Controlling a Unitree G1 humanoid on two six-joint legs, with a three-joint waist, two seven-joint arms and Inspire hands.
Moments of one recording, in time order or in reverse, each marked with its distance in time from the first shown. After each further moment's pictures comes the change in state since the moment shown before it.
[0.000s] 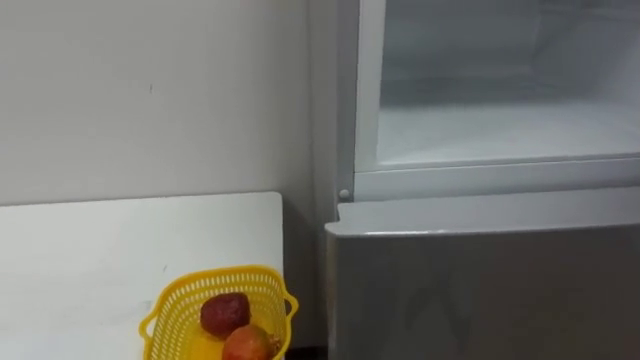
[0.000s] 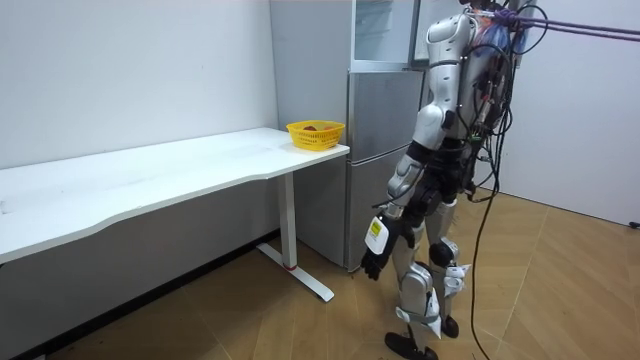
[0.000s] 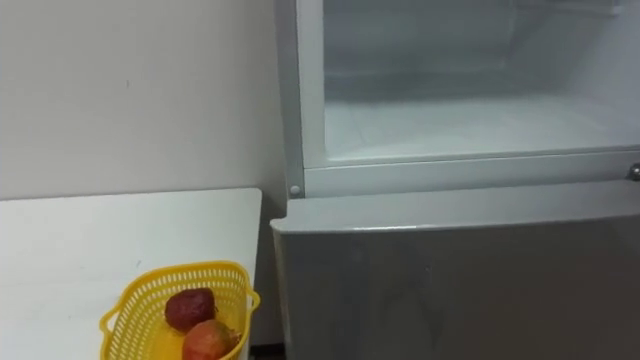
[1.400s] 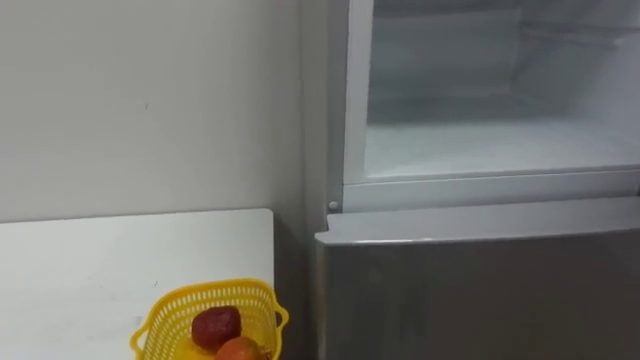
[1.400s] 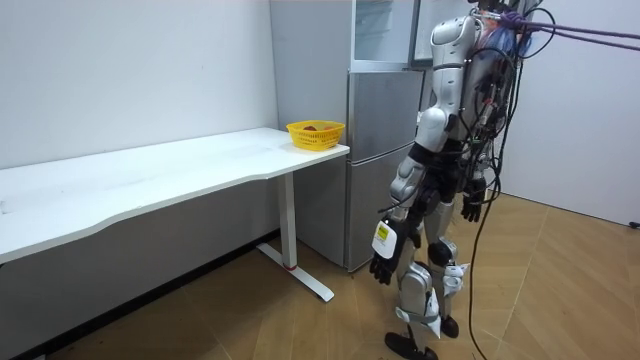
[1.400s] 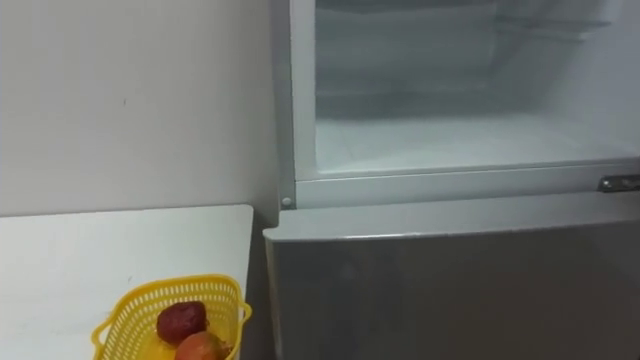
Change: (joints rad) left arm 0.017 -0.036 0.131 0.027 0.002 0.082 -0.044; right arm -0.033 0.058 -0.318 0.195 1.020 0.162 0.062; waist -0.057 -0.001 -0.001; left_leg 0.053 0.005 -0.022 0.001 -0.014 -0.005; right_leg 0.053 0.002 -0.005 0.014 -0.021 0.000
